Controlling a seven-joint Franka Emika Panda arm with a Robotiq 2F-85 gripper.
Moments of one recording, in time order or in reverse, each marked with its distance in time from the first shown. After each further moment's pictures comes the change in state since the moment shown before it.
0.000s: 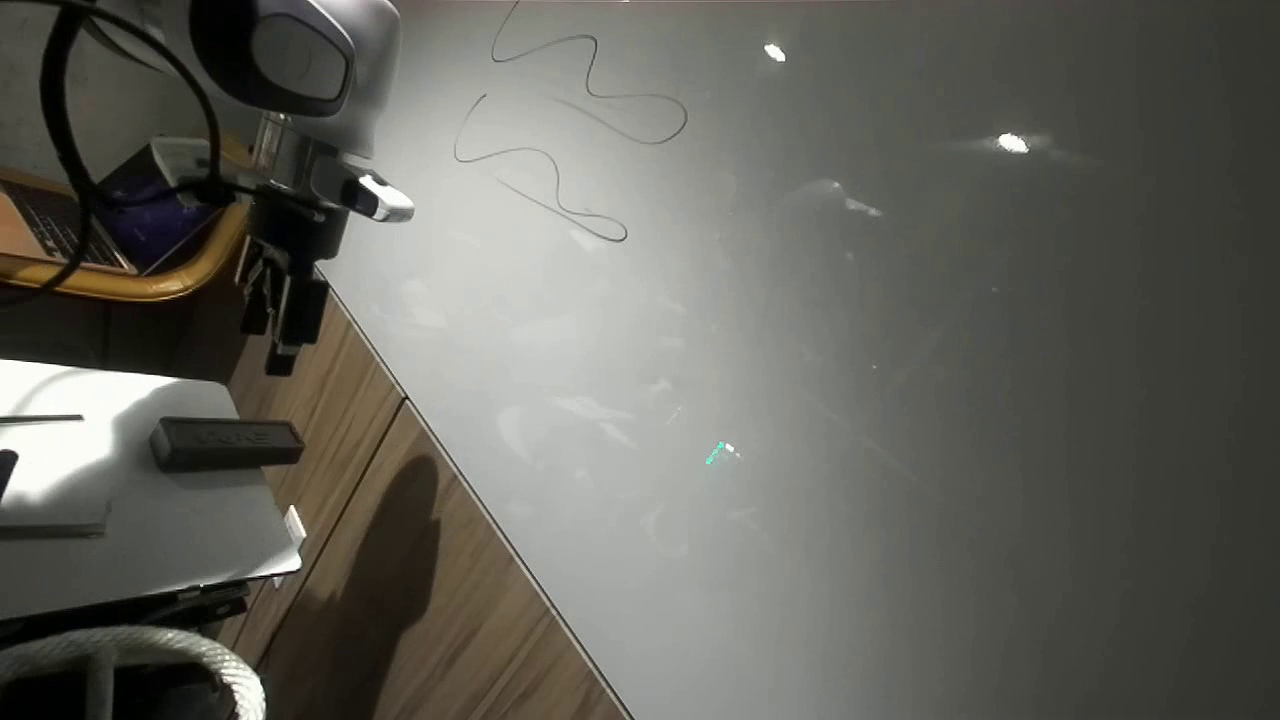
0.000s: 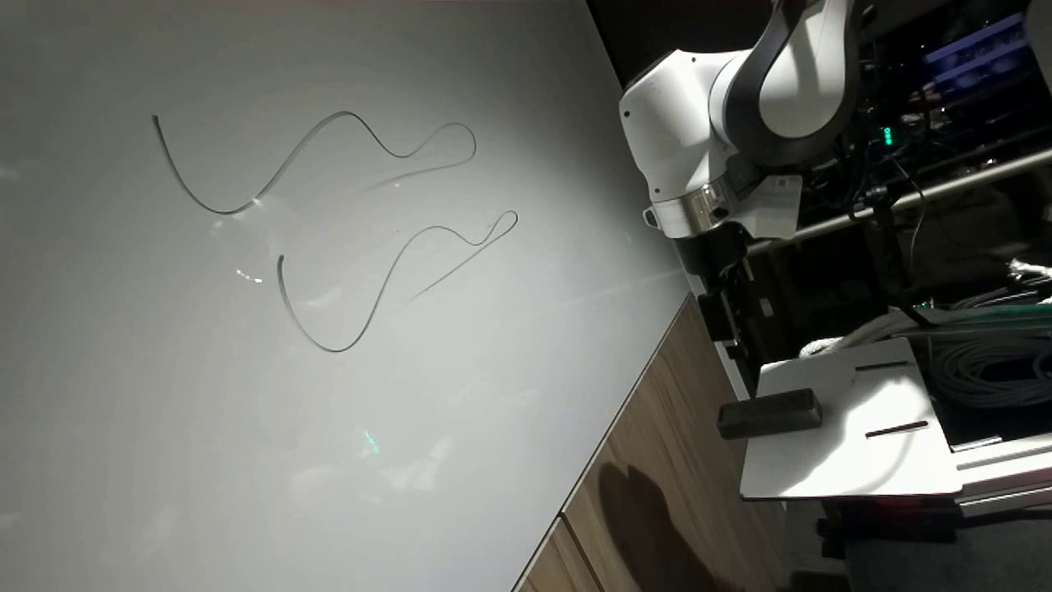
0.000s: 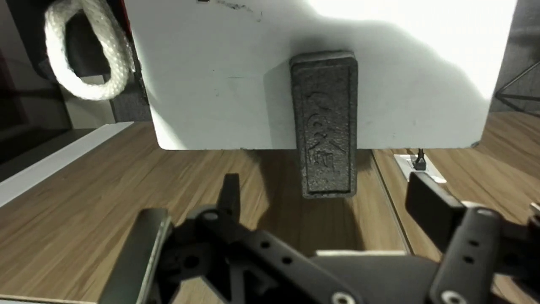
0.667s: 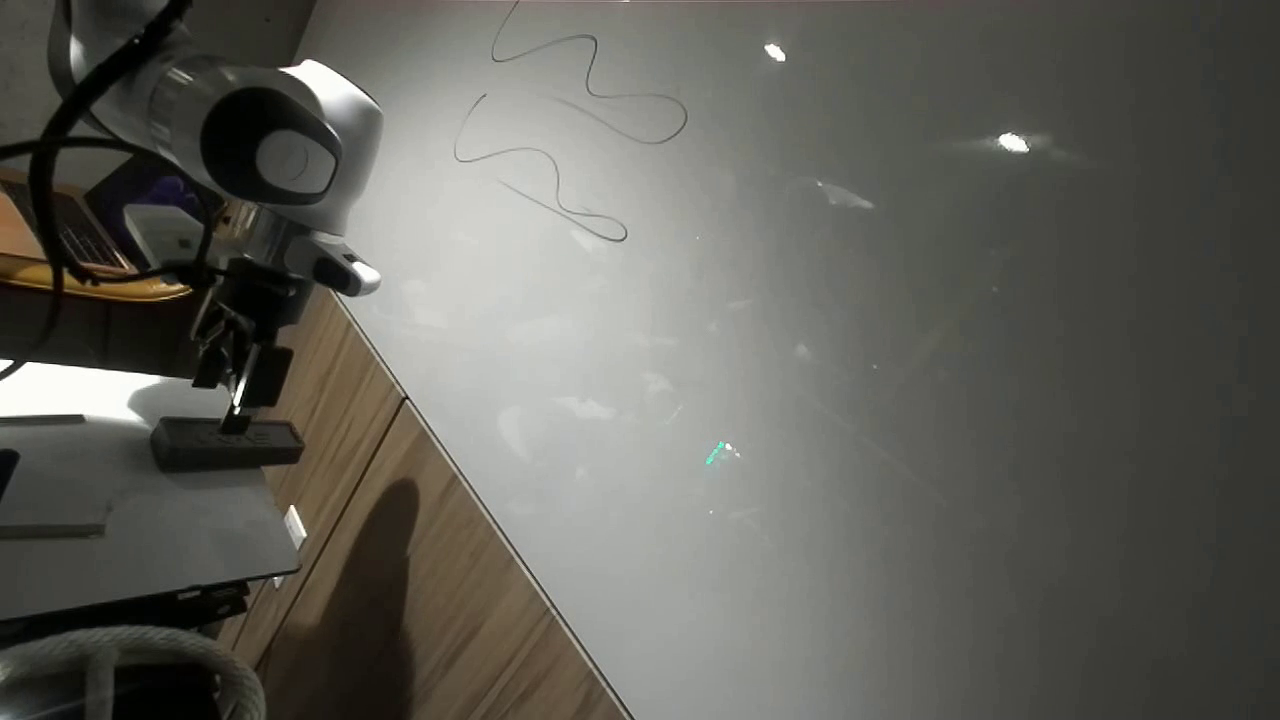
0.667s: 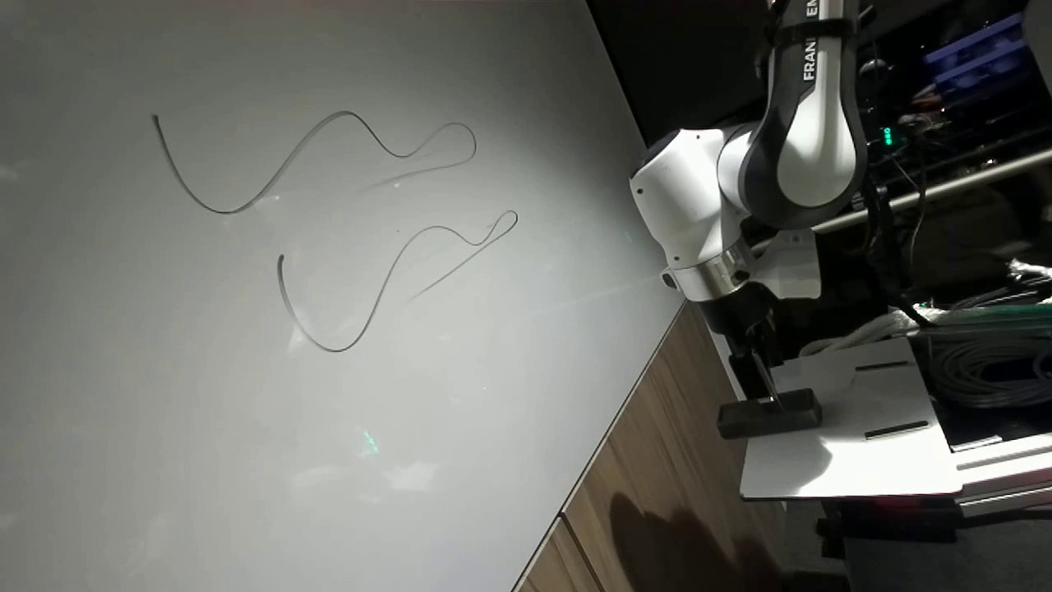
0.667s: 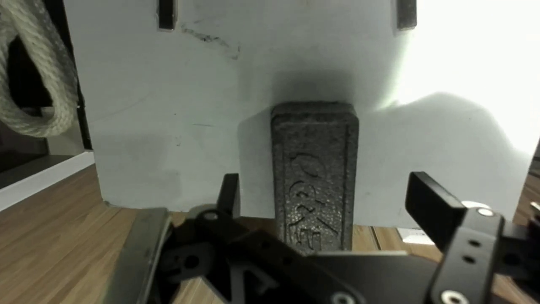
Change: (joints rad) arm 0.016 0.257 -0.023 0.035 -0.100 0.098 0.040
